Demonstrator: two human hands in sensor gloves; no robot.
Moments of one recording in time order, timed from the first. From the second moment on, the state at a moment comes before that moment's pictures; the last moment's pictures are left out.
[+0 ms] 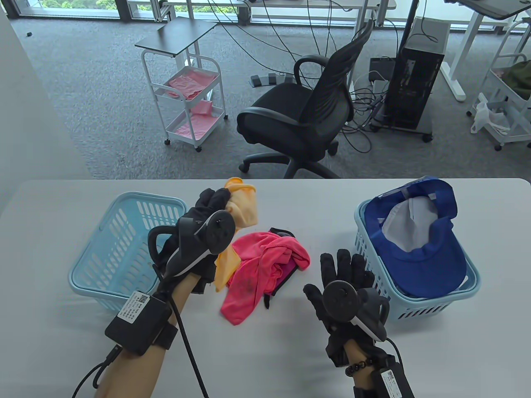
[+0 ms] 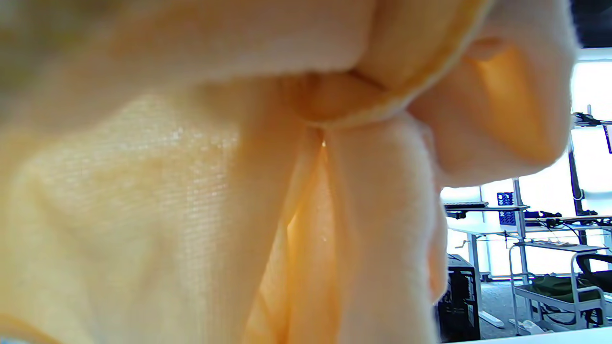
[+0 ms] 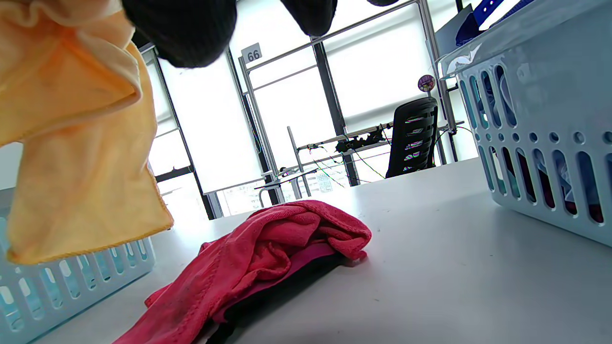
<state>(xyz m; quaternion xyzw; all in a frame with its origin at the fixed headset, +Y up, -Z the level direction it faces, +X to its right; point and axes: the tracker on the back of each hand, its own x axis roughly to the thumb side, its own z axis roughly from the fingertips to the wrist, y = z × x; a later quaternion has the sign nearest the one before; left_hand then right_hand) -0.156 -0.510 -0.376 0.18 -0.05 -0.02 0.98 0.125 -0.667 -0.322 0.07 -0.09 0.98 0.17</state>
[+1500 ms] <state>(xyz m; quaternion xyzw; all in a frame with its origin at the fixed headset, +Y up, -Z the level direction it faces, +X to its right) -0.321 -0.584 -0.410 0.03 0.17 -0.06 0.98 0.118 -0.672 -0.324 0.07 -0.06 0.98 0.15</state>
